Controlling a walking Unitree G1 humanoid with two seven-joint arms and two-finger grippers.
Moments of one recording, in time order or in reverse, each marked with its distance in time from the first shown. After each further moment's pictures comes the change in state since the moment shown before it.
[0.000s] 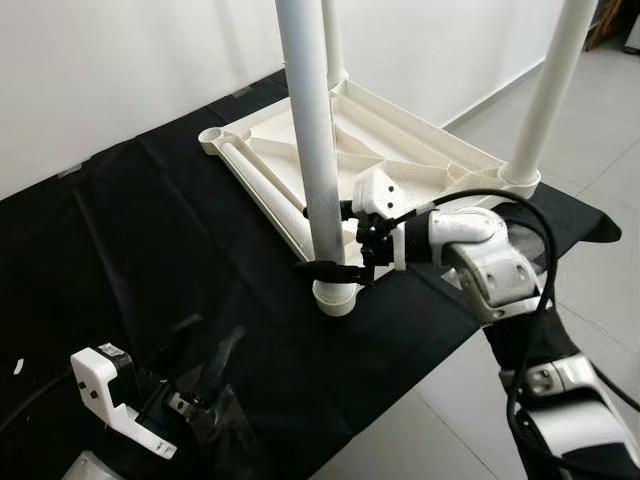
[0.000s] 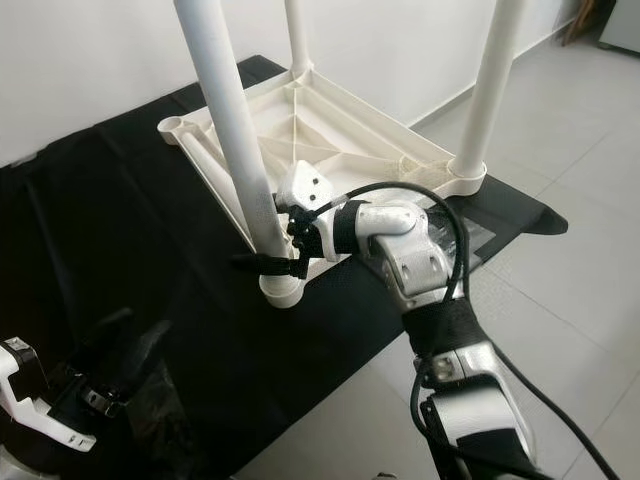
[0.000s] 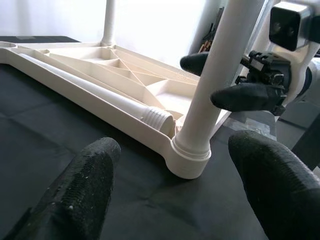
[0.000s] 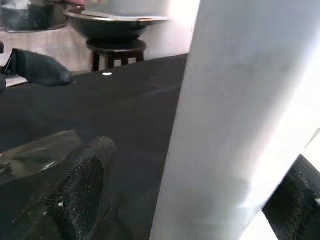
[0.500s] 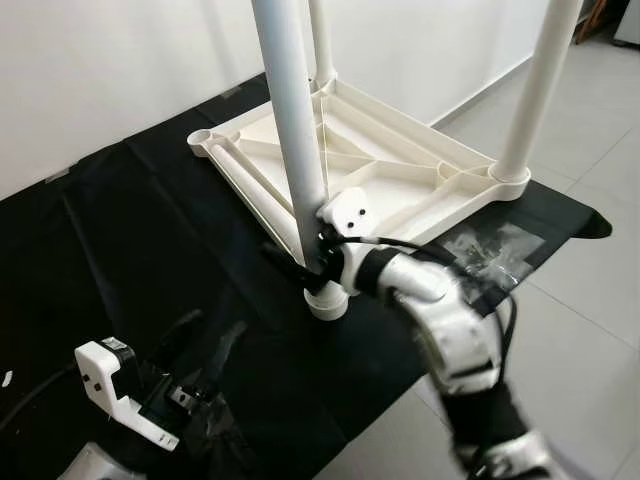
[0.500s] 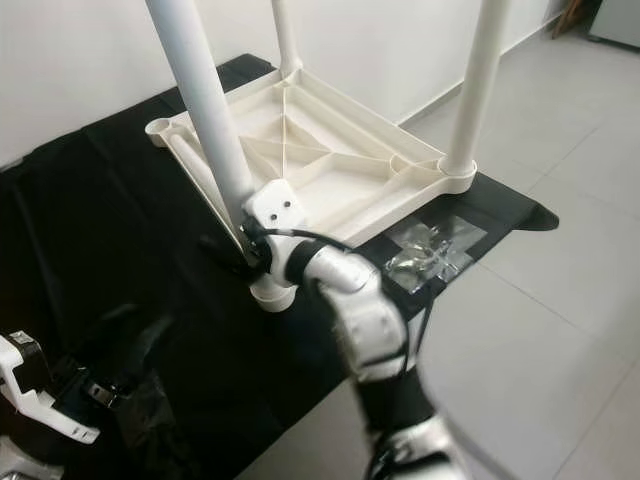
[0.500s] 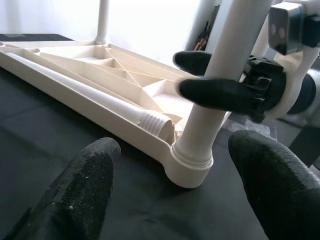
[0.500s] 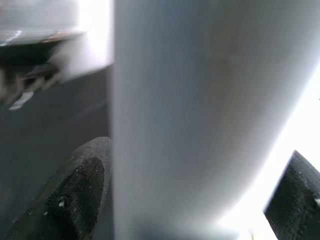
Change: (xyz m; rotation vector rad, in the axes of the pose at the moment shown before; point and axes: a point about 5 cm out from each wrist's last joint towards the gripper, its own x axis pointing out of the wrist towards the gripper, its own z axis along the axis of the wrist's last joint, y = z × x) left arm 0.004 0.003 -0.002 -0.005 -0.002 -0.006; right arm 0.021 0.023 0.004 -0.011 -0.038 -0.324
